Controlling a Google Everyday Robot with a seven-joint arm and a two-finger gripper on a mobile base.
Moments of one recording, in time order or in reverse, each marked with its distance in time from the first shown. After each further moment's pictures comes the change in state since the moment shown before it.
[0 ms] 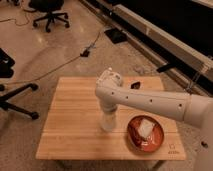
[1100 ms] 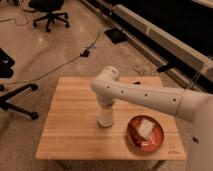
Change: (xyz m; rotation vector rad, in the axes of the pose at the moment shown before) arm -0.001 -0.054 -0.029 0.003 0.037 -0.011
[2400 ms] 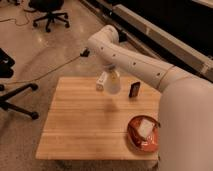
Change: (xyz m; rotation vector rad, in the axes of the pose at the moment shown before) arm 0.116 -0.092 -0.096 0.053 0.210 0.134
